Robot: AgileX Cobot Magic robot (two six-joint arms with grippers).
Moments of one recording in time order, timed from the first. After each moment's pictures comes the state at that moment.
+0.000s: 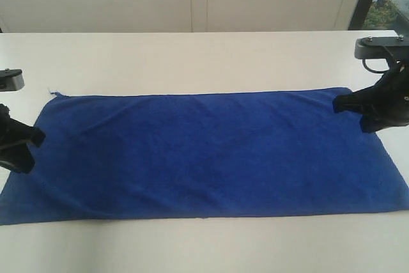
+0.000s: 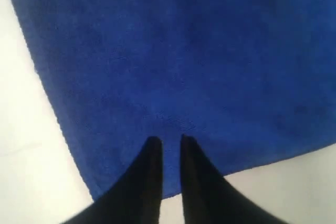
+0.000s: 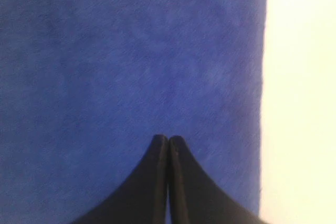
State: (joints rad) left arm -0.02 1.58 -0.89 -0.34 0.86 0.43; right arm 0.01 1.65 -0.99 0.08 0.65 -0.10
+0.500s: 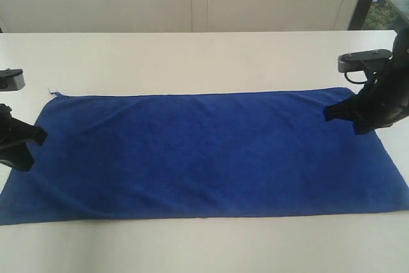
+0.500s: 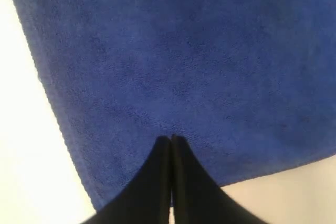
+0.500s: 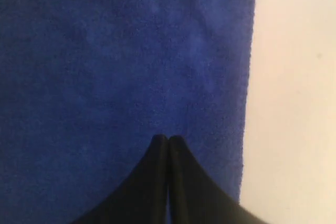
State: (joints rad) left arm -0.02 1.59 -0.89 -0.35 0.83 0.42; right arm 0.01 1.90 -1.10 -0.08 0.54 -0.02
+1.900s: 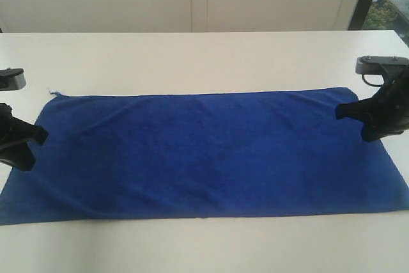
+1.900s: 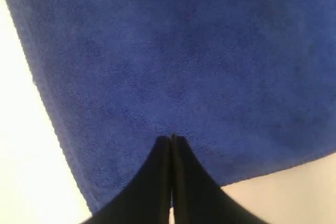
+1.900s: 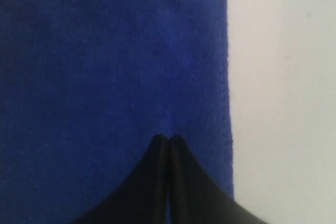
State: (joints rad) left arm -0.02 1.59 -0.89 -0.36 0.83 0.44; right arm -0.09 1.91 -1.11 0.12 0.59 -0.14
